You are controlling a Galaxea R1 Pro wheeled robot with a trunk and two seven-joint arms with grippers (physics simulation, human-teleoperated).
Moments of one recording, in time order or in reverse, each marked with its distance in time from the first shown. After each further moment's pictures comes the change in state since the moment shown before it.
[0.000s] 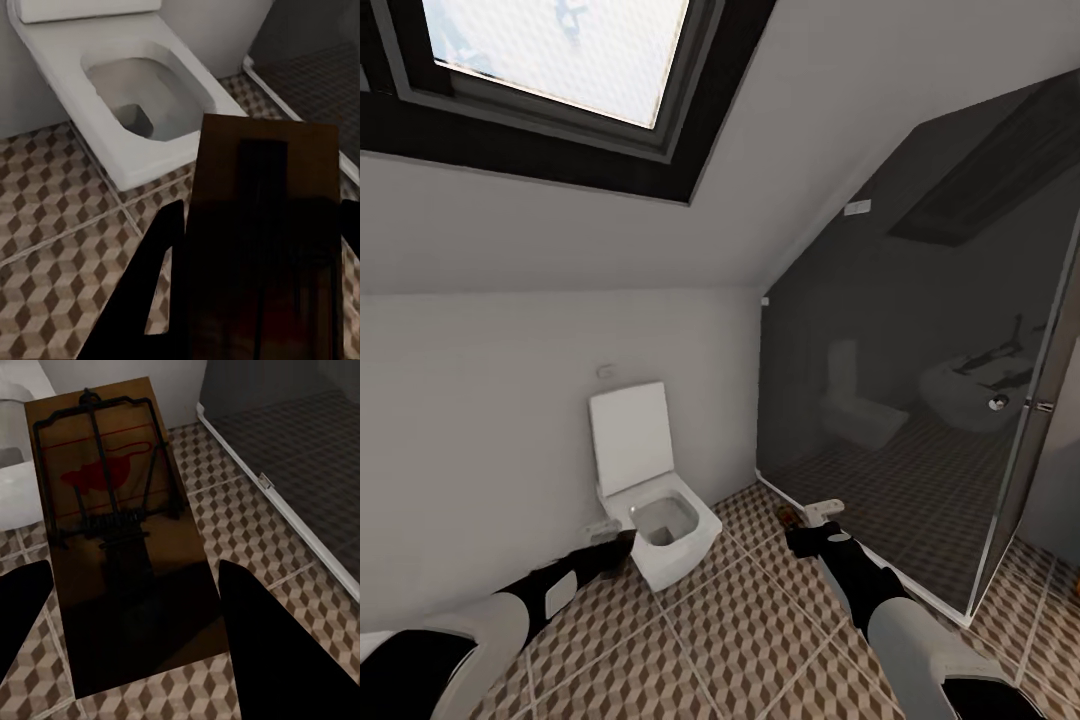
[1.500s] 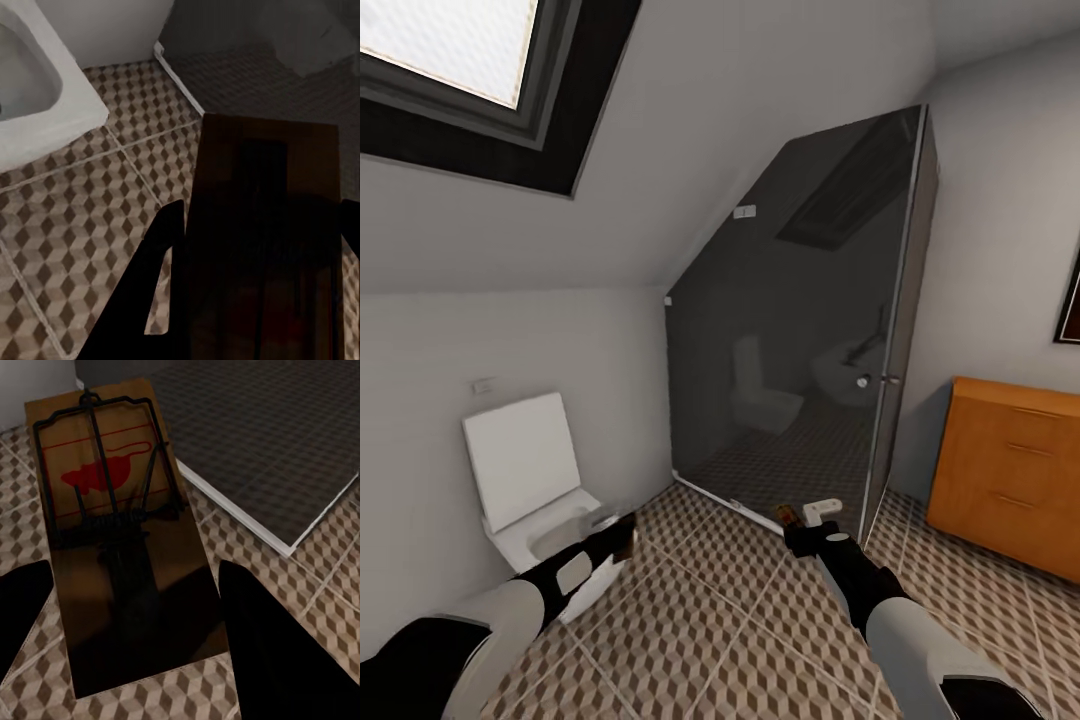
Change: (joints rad) left arm -0.031 -0.039 0.008 -0.011 0.259 0.002 0.118; right arm 0.000 0.006 0.000 -0.003 -0.003 0.000 -0.002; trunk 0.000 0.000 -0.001
